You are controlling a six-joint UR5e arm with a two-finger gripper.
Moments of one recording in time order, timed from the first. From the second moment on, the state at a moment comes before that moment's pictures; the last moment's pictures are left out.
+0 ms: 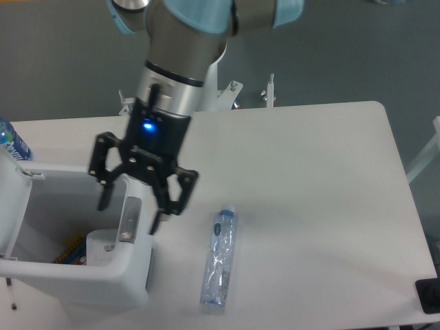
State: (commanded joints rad) arm 2.40 -1.85 -1.41 -0.90 1.01 0.54
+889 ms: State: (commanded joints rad) arm 2.47 -2.16 -1.24 -1.09 1.23 0.54
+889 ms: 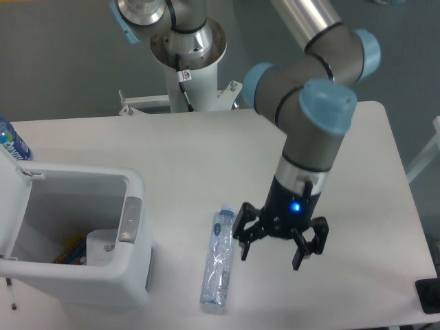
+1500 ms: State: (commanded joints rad) arm 2.38 -2.31 -1.13 -1.16 1.37 0.53
